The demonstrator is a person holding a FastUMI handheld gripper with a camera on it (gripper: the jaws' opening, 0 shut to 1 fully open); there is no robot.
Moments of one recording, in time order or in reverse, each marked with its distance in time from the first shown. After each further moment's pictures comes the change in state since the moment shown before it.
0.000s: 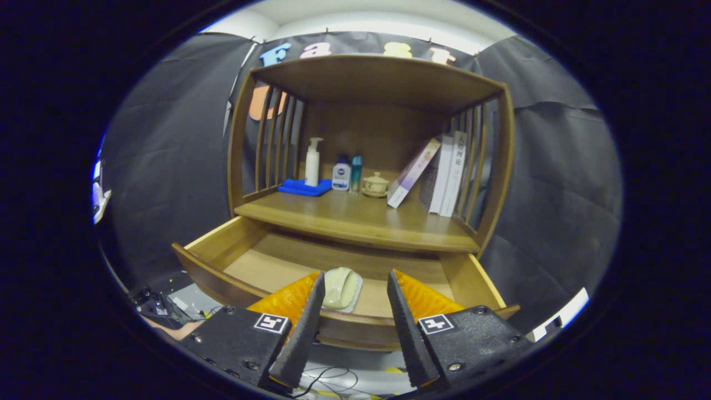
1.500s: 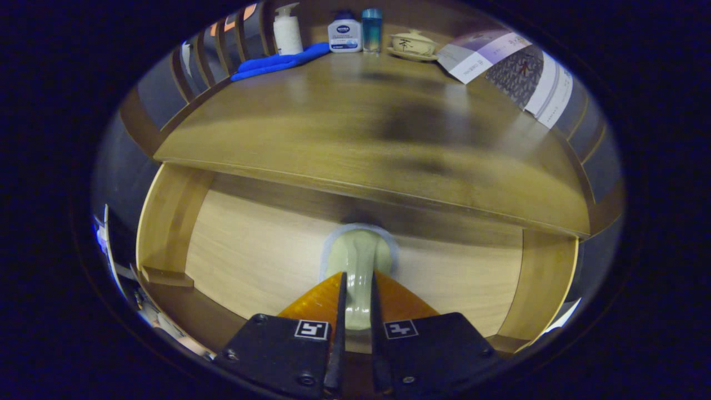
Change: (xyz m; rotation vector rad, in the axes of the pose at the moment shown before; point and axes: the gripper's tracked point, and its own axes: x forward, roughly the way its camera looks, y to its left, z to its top) arm 0.141 0.013 -0.062 0.058 0.819 0.088
